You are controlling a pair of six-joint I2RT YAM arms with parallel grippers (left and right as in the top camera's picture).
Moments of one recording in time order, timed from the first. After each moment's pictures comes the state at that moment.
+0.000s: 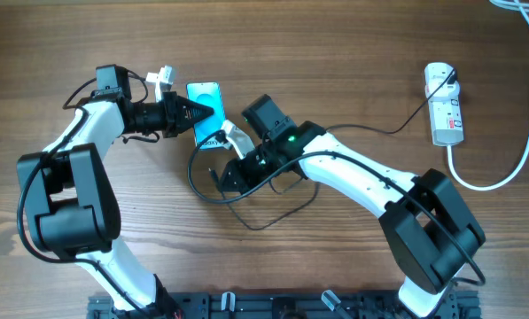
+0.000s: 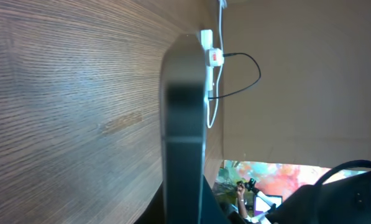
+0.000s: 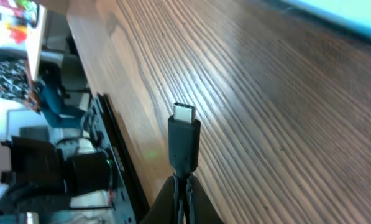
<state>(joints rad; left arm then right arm) 0.15 1.96 1.21 -0.58 1.25 -0.09 0.73 1.89 1.25 -0.44 -0.78 0.25</state>
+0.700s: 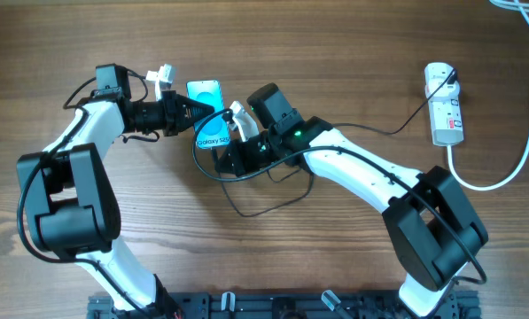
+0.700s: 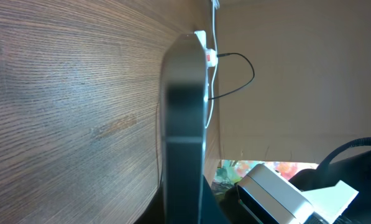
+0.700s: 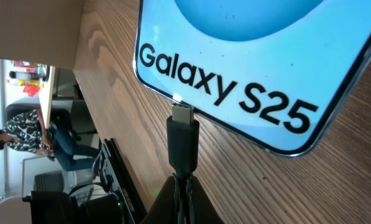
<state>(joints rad) 0.15 1.96 1.21 -0.56 1.27 -0.09 0.69 1.89 1.25 -0.32 -0.74 0.45</state>
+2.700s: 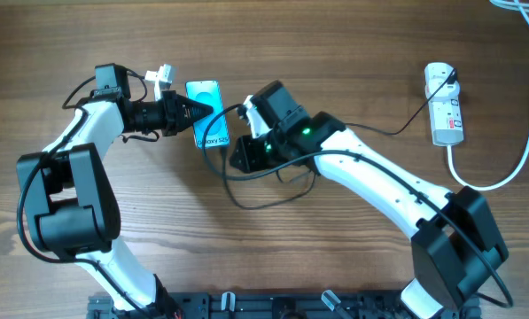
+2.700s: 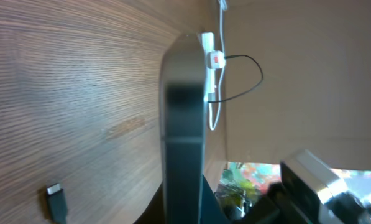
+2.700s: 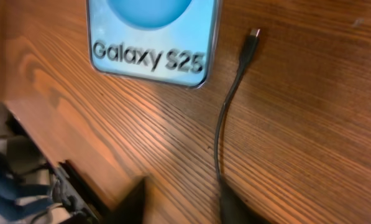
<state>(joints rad) 0.16 1.96 1.21 -0.56 1.22 -0.10 0.72 1.78 1.30 -0.57 -0.43 0.49</state>
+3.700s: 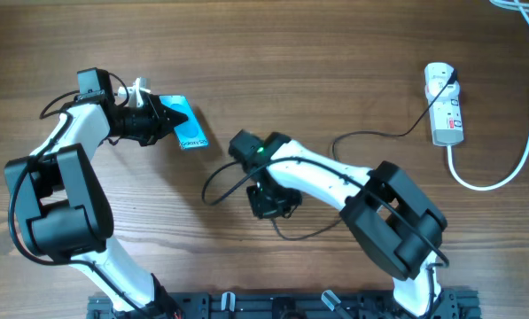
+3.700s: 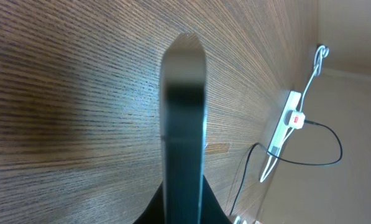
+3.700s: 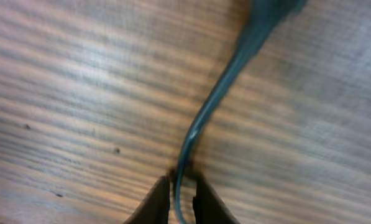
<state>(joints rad) 0.23 1.96 1.21 -0.58 0.86 -0.34 0.83 2.04 1.34 -0.99 -0.22 0.51</state>
